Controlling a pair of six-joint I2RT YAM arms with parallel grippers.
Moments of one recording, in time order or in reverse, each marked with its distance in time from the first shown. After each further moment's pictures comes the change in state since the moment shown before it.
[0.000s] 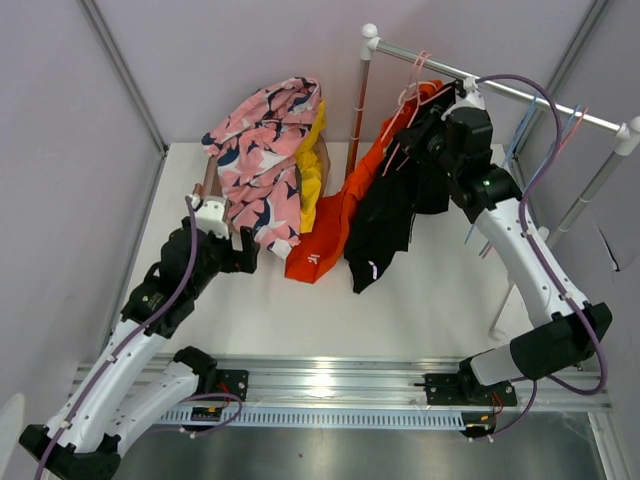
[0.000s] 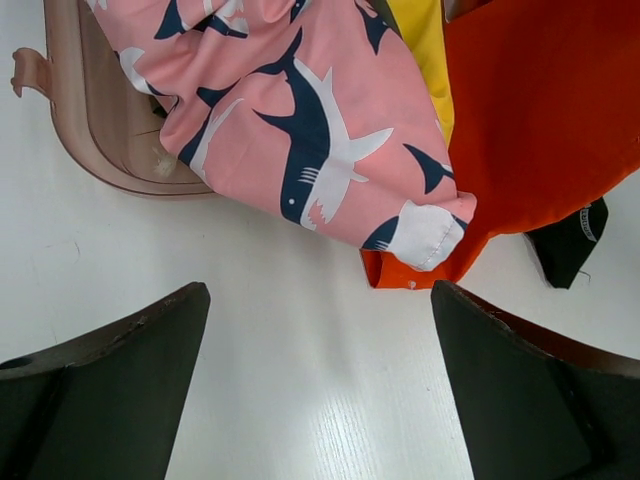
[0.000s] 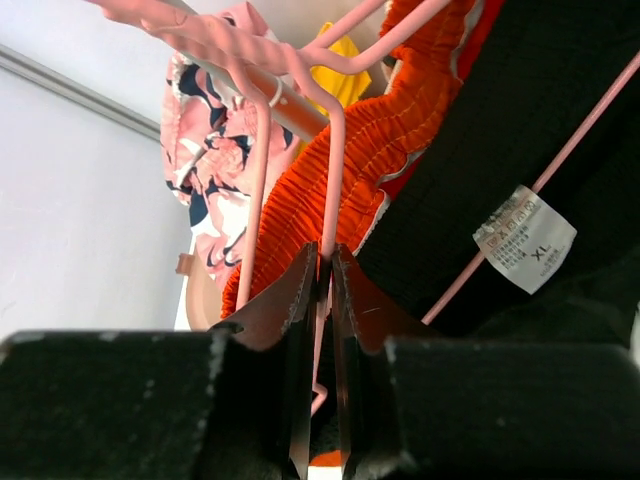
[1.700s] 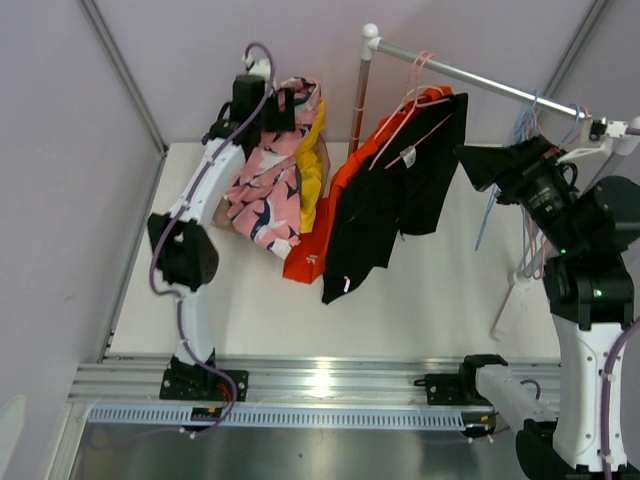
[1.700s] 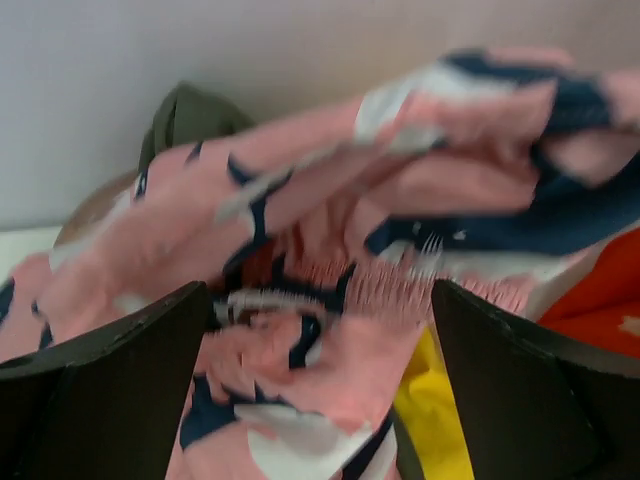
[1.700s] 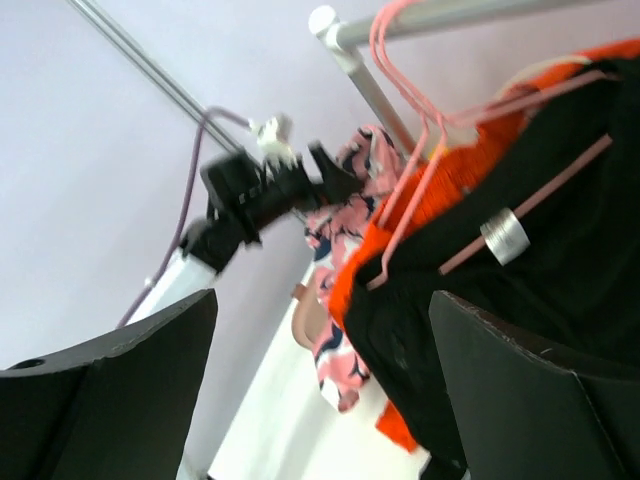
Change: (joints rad) left arm 0.177 1.424 1.399 0.091 0.051 0.065; right arm -0.332 -0.579 -0.089 -0.182 -0.447 0.056
